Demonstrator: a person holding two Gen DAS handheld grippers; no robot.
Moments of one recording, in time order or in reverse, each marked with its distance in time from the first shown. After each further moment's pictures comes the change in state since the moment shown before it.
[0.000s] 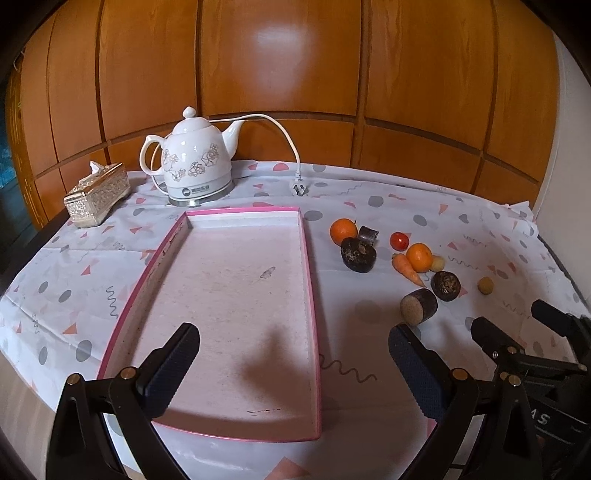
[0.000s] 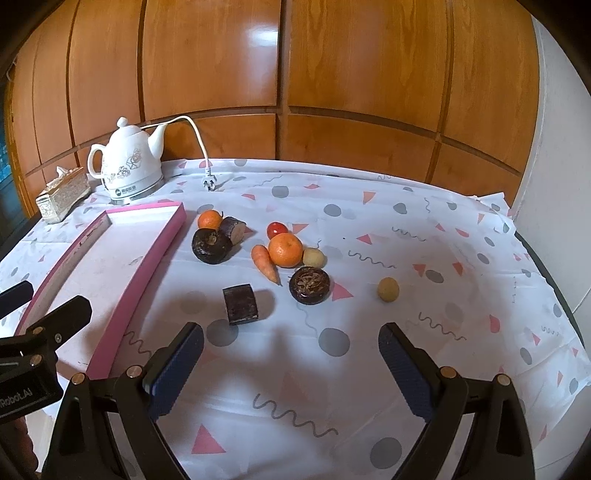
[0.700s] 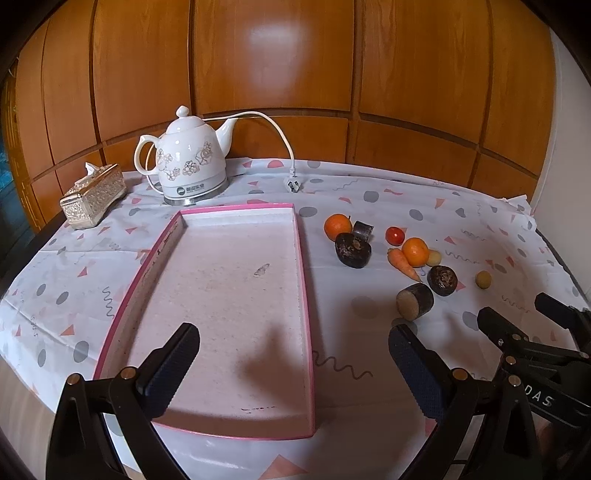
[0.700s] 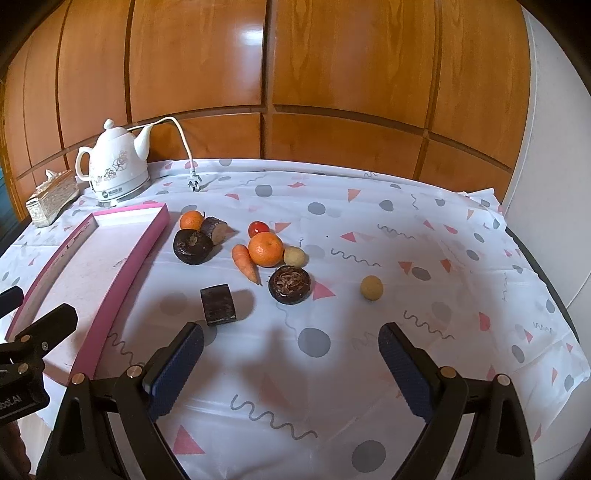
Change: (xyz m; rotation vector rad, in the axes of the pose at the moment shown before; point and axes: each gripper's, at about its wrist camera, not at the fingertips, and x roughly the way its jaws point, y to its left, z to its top) left arm 0.000 -0.004 -0.001 0.016 0.009 -0.010; right arm 0.002 -0.013 -0.001 0.016 0.003 -0.032
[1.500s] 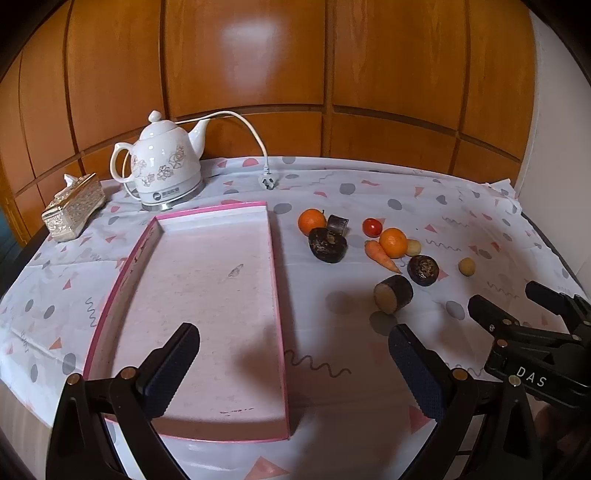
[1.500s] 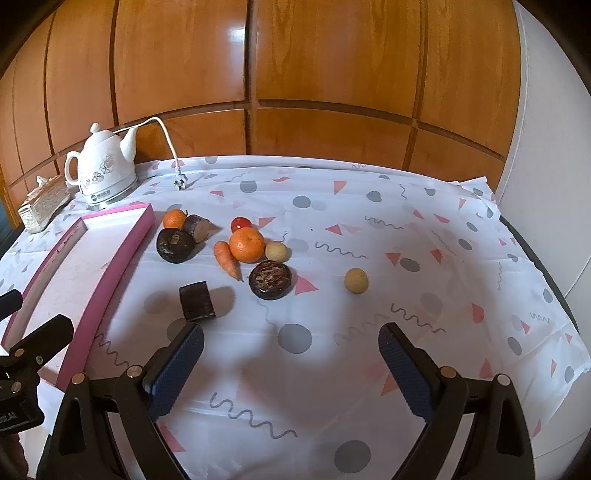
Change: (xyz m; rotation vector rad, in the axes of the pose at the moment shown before) left arm 0.004 -0.017 0.003 0.069 0.018 -0.057; right arm 0.005 -0.017 -0.003 0.034 0.016 -0.016
